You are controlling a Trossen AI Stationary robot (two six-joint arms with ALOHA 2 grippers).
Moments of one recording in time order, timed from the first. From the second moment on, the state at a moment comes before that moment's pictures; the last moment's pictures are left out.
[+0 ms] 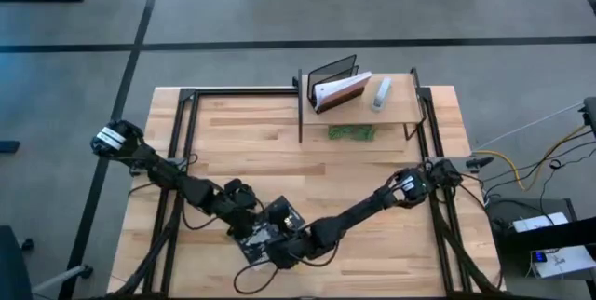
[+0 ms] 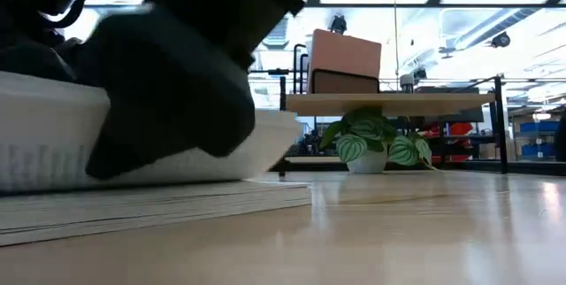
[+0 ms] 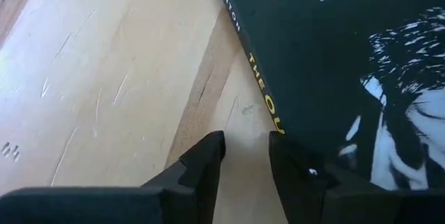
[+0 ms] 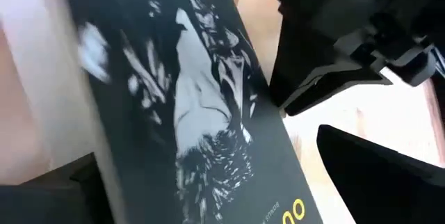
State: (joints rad) left arm -0.51 1.47 0.57 -0.16 -0.30 -0.79; right arm 0.45 2.39 1.91 -0.38 0.54 -0.19
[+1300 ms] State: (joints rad) left arm -0.37 1.36 0.57 -0.34 -0.04 -0.90; right arm 0.50 2.39 1.95 -0.42 0.64 -0.27
